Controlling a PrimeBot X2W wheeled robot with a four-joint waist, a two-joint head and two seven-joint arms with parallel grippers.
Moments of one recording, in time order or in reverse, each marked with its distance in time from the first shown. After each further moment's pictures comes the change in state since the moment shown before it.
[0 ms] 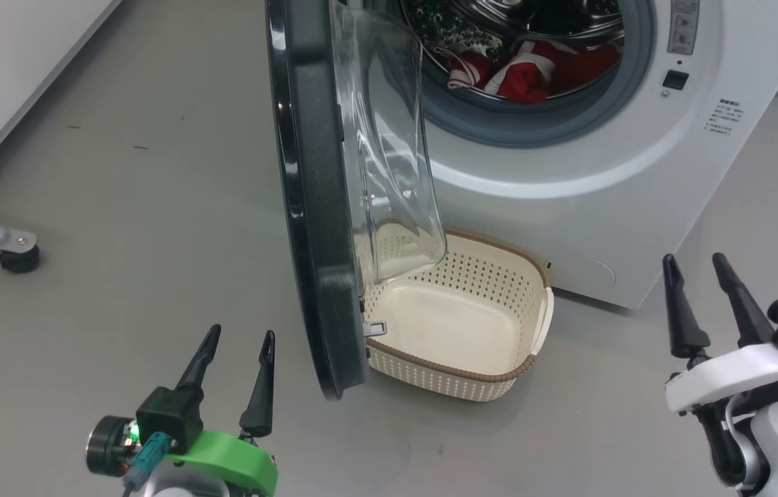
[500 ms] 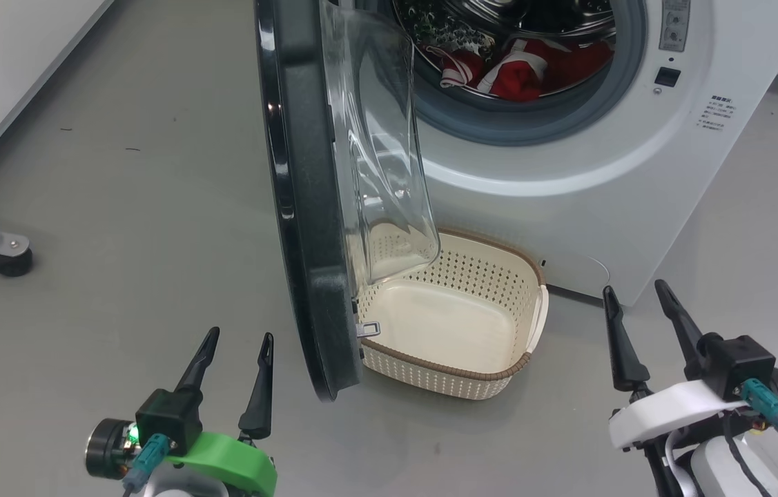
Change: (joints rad) left arm 0.004 0.000 0.002 0.003 0.000 0.002 0.000; right arm 0.073 0.136 -0.024 -0.074 -0.301 -0.150 0.052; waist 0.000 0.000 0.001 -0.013
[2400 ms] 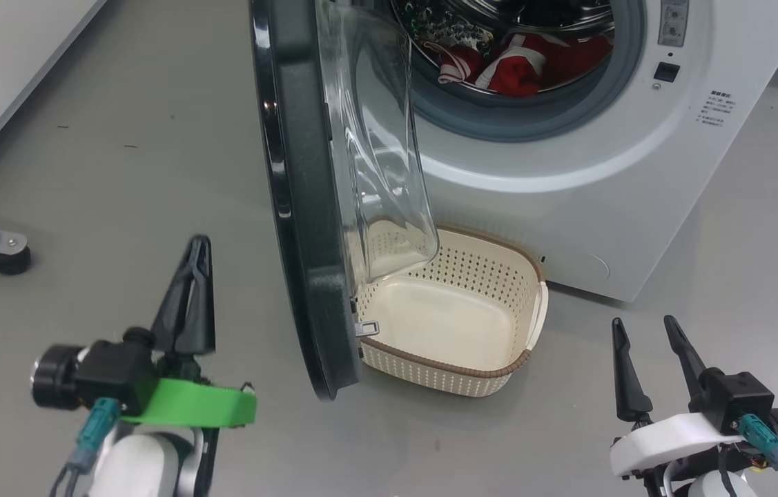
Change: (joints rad) left arm -0.041 0.002 0.067 -0.216 0.040 0.023 0.000; right arm 0.106 0.149 -0.165 0.006 -0.156 0.049 0.000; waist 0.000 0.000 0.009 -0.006
